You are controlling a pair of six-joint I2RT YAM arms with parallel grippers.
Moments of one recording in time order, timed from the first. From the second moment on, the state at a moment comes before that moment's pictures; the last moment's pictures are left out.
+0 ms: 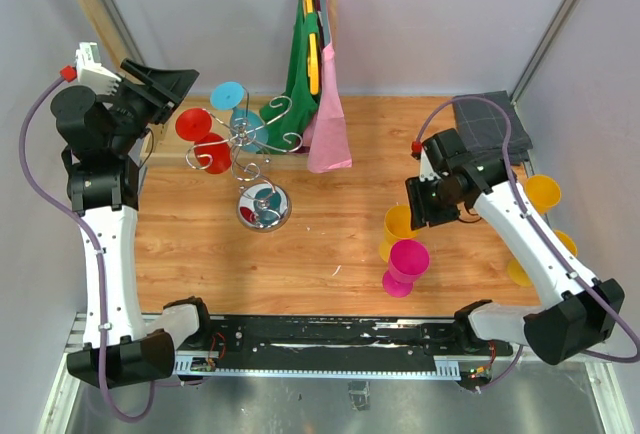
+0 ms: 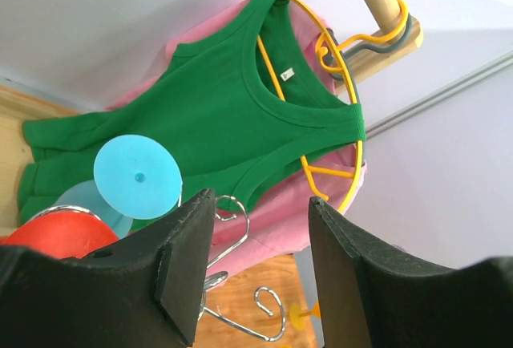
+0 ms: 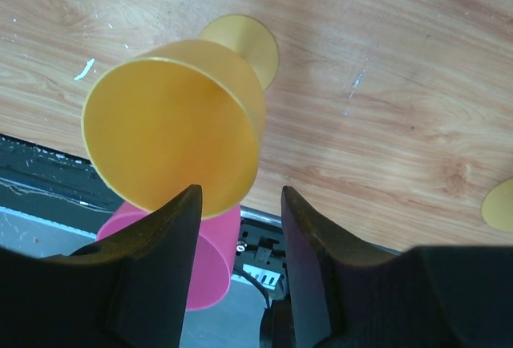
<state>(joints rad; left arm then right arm) 0.20 1.08 1.41 -0.24 0.50 -0.90 0.42 1.24 1.25 -1.21 -0.07 0.19</state>
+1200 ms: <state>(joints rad) 0.20 1.09 1.40 -0.21 0.53 -0.93 0.42 1.15 1.48 -1.01 0.15 0.23</state>
